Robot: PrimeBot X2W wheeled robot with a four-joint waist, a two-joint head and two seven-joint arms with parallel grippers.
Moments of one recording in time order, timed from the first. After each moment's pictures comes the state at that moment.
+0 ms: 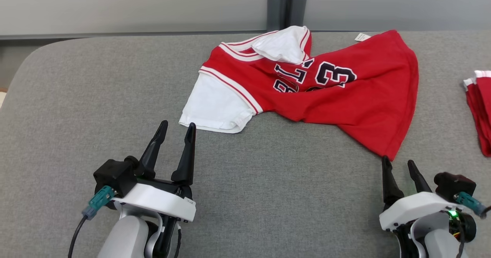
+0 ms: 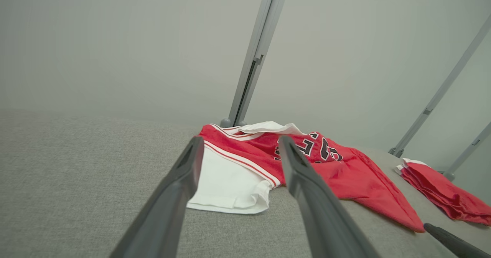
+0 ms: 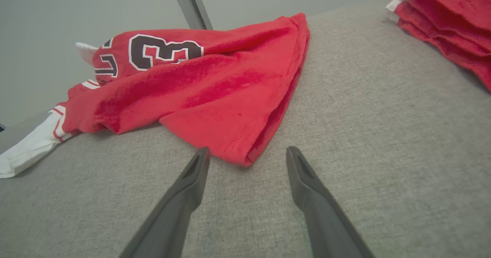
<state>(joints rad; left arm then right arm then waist) -0.23 0.05 -0.23 0.28 -0.43 -0.13 -0.26 -0.23 -0.05 -0.01 0.56 0.30 0.13 -0.15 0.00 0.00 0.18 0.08</state>
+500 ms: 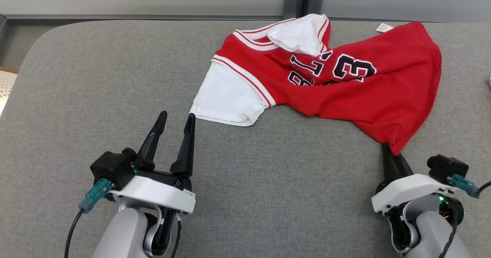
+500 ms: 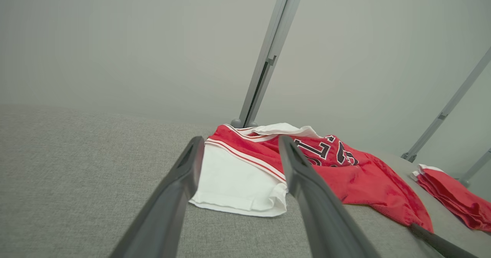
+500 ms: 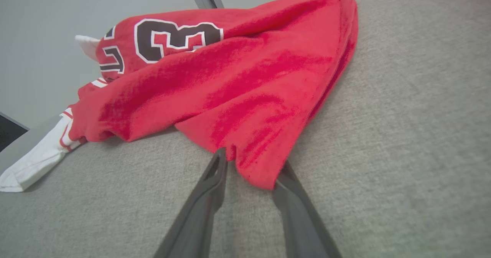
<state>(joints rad) -0.27 0.05 -0.24 0.27 -0.45 -0.13 -0.26 -0.37 -0.05 0.04 0.71 0.43 0.13 -0.16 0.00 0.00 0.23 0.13</state>
